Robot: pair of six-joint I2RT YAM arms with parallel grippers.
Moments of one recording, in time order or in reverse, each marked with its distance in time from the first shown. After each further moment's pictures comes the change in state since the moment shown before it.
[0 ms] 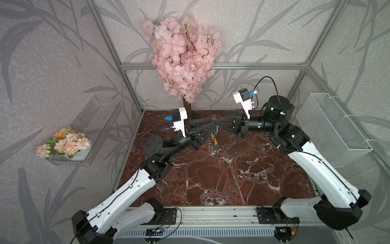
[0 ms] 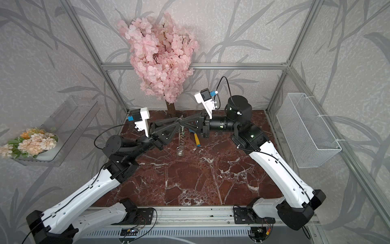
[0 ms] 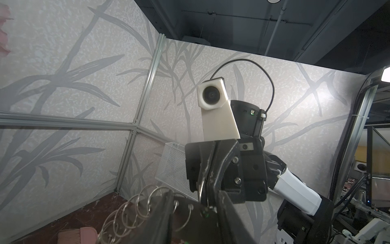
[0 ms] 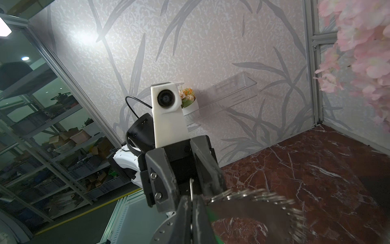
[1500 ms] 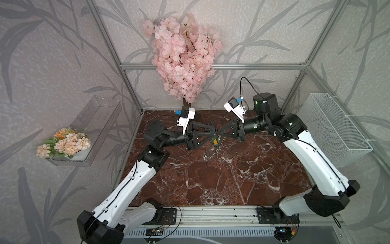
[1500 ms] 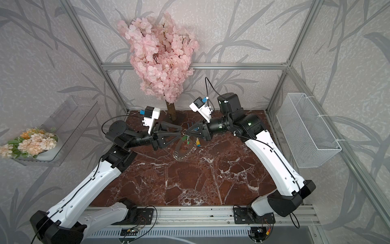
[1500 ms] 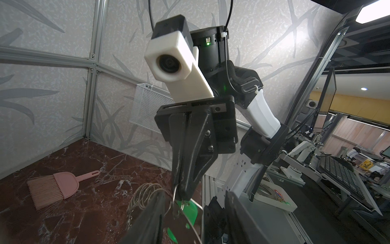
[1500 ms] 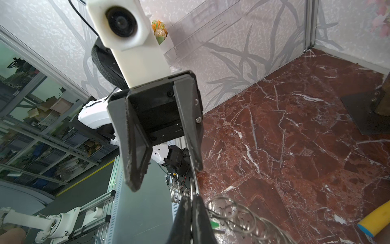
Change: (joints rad) left arm 0.224 0.083 0.077 -0.205 0.558 -0.005; right arm -0.053 0.135 0.194 -0.575 -0.037 -0.297
